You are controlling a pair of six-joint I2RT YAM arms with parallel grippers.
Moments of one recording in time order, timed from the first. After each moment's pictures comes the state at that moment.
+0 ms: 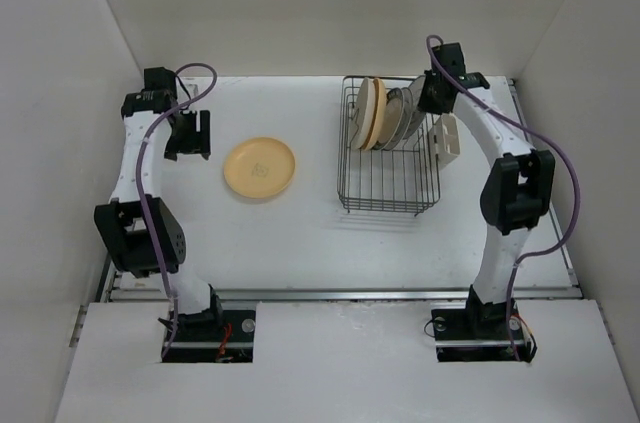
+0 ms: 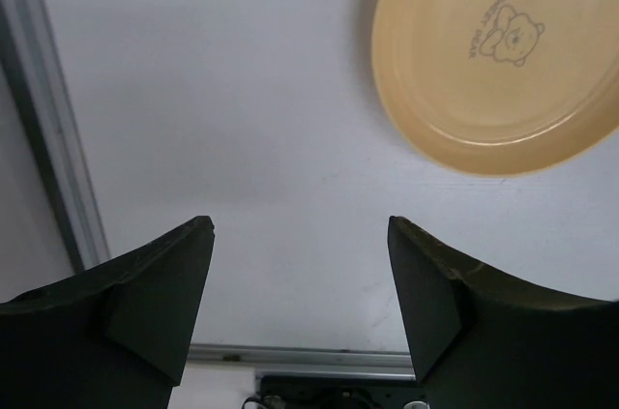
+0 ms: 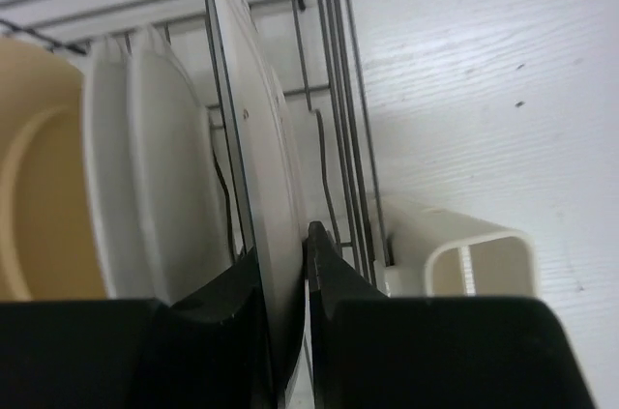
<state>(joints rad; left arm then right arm) 0.13 1.70 1.62 -1.07 0.05 0.08 0.16 2.00 1.84 -0.68 0.15 0.38</state>
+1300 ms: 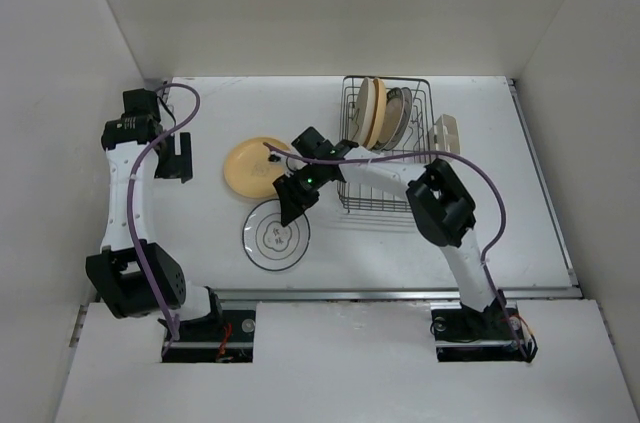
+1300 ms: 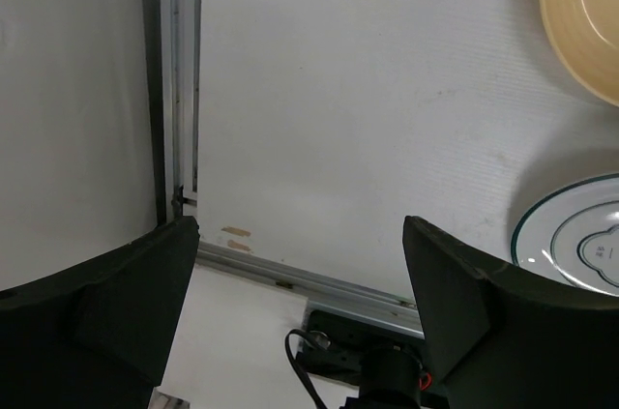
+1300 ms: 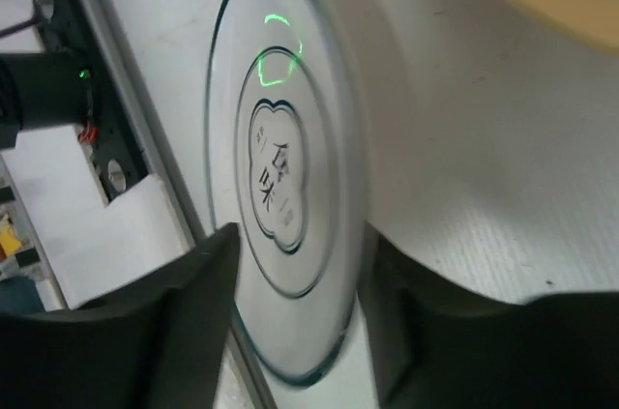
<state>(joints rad) 0.21 1.41 1.43 -1.14 -0.18 0.12 0.82 2.20 1.74 -0.58 -0.70 0.12</state>
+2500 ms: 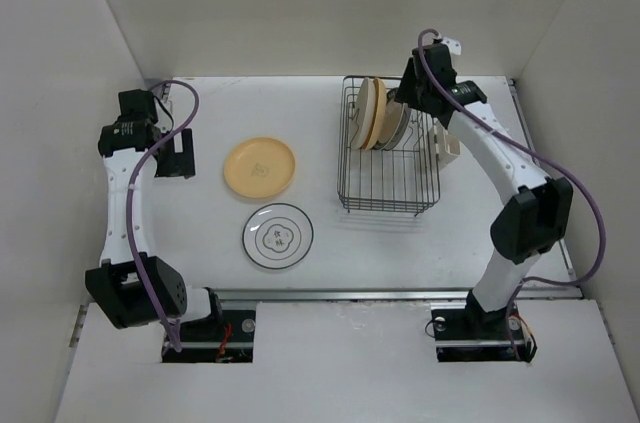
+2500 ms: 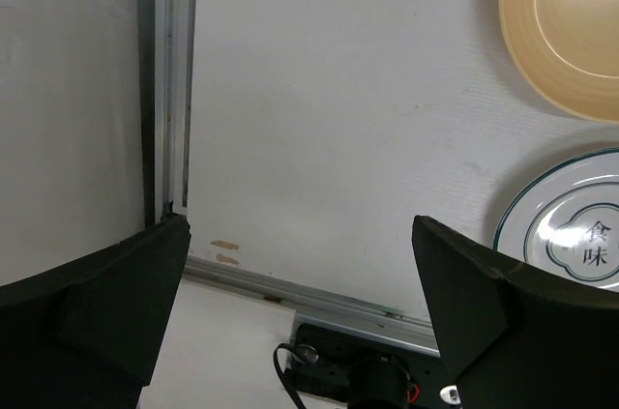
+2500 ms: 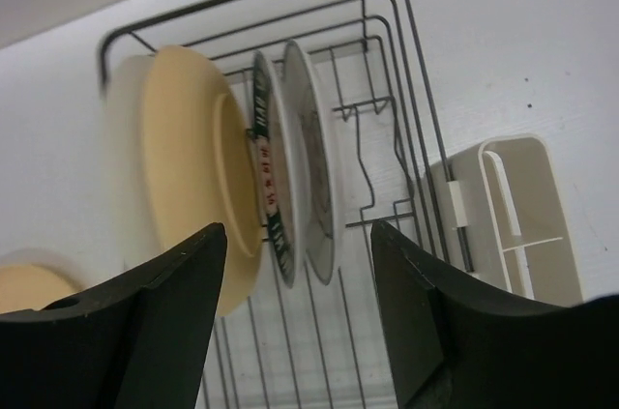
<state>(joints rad) 0.21 1.36 1.42 -1.12 -0.13 0.11 0.36 1.74 1.76 -0.63 0.39 0.51</state>
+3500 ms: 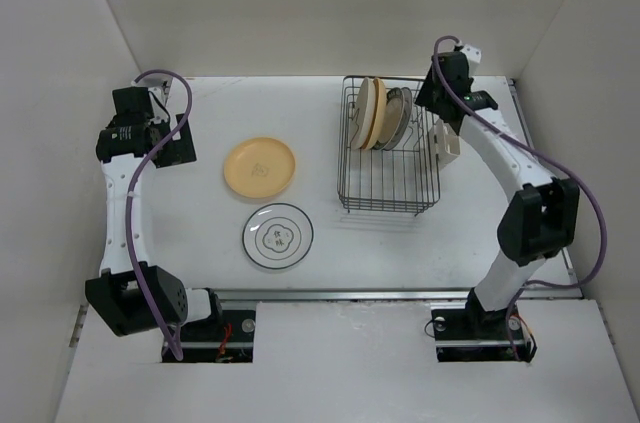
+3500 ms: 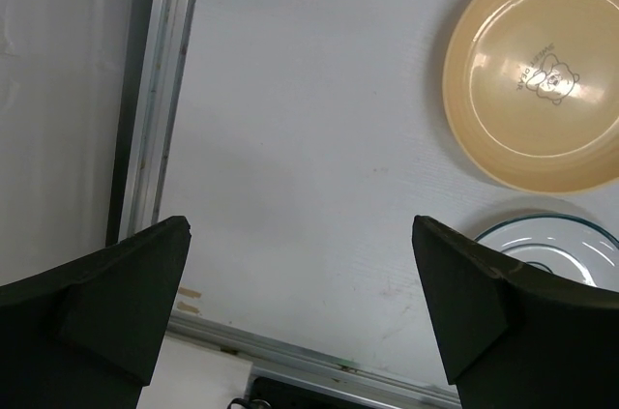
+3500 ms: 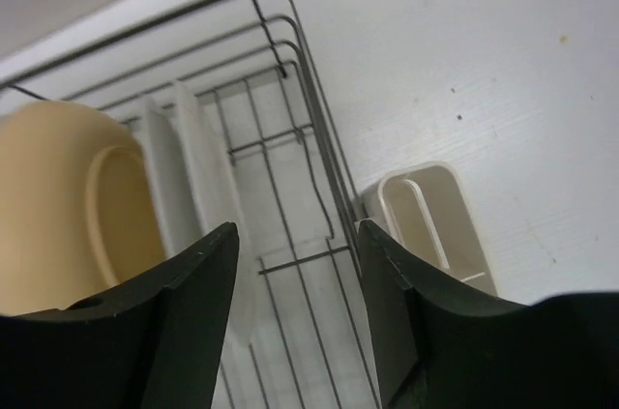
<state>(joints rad) 0.21 1.31 1.41 -0.99 -0.09 0.01 0.25 1.76 1.60 -0.49 0.43 0.50</state>
